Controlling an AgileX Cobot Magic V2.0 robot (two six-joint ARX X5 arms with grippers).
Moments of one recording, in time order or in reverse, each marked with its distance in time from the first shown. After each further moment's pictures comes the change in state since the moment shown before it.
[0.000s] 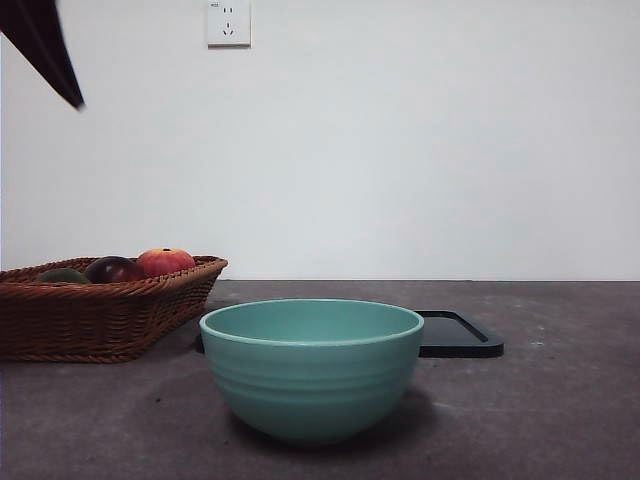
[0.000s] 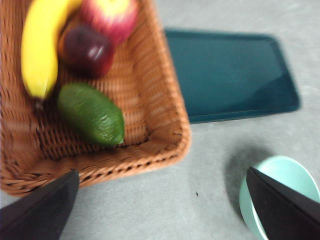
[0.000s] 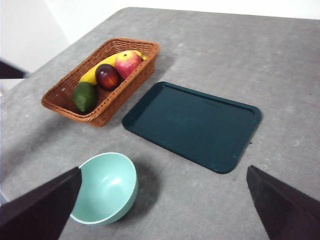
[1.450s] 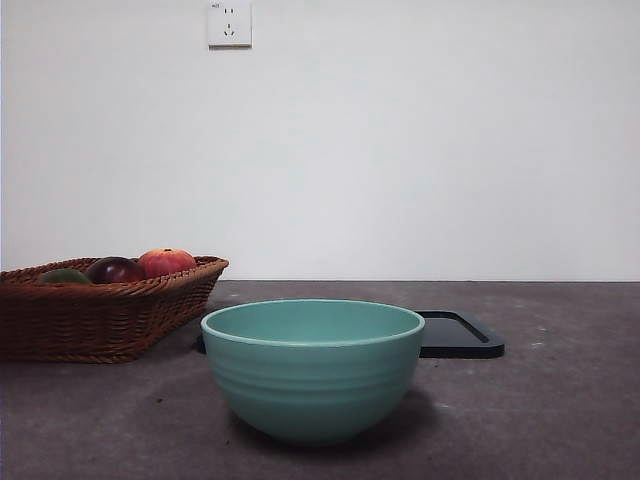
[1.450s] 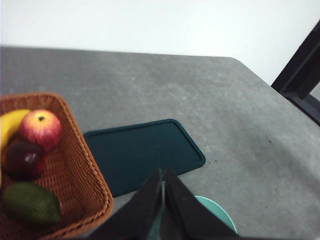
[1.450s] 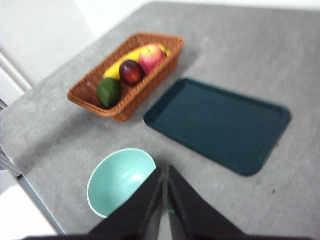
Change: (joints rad) left arm -0.005 -0.538 -0.095 0.126 0.194 0.017; right arm -0.020 0.021 0.000 0.001 -0.104 -0.022
